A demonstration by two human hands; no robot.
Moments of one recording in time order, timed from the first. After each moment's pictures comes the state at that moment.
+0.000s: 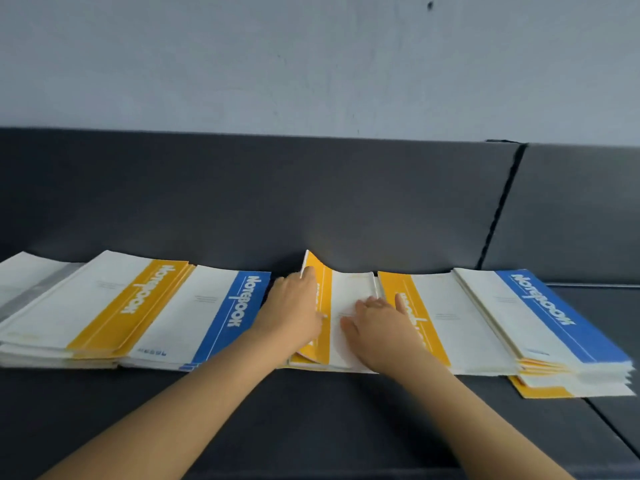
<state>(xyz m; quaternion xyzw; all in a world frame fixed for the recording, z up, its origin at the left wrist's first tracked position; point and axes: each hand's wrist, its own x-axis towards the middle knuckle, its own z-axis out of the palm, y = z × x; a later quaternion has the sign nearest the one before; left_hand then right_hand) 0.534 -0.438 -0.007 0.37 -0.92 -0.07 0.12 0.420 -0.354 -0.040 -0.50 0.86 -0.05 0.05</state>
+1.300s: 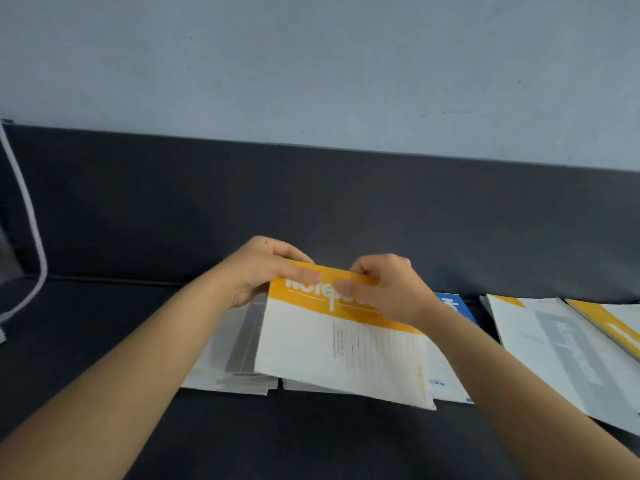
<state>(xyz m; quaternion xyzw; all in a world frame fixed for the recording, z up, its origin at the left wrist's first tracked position) 0.831 -0.705 0.048 0.30 -0.73 -0.58 0.20 0.670 -0.576 0.034 -0.57 0.76 -0.29 0.08</state>
